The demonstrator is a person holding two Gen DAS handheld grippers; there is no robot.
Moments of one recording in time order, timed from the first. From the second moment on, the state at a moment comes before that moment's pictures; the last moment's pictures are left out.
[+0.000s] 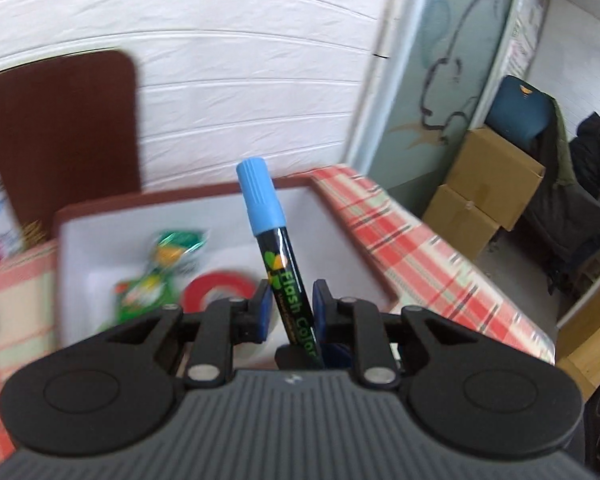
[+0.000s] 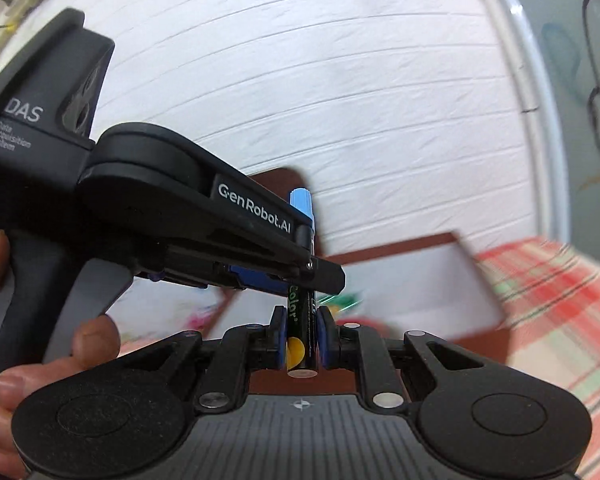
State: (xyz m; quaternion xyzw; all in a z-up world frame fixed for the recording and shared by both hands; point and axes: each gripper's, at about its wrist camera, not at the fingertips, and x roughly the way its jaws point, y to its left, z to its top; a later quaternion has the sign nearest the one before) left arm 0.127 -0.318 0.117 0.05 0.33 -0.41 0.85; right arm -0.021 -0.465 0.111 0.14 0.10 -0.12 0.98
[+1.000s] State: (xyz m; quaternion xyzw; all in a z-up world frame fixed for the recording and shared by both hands) left arm 0.094 -0.282 0.086 0.09 0.30 -0.36 0.88; right arm -0.056 -0.436 0.066 0.14 0.13 -0.18 0.96
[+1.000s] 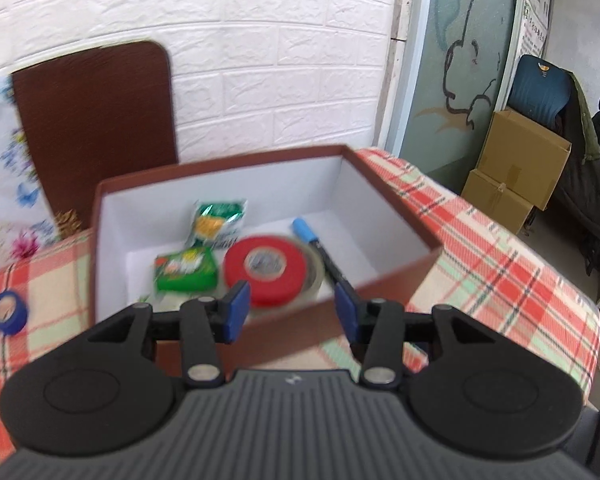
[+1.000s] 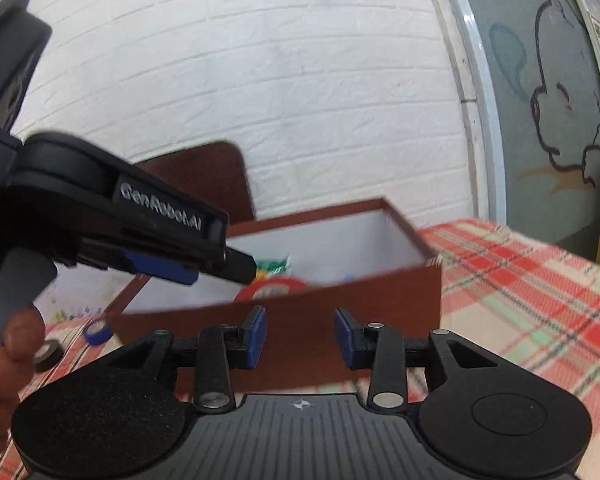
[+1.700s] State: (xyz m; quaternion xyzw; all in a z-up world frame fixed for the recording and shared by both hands) left arm 0.131 -0.087 0.000 0.10 0.36 -0.15 0.92; right arm 0.024 -0.297 0.014 0.07 0.29 -0.05 0.95
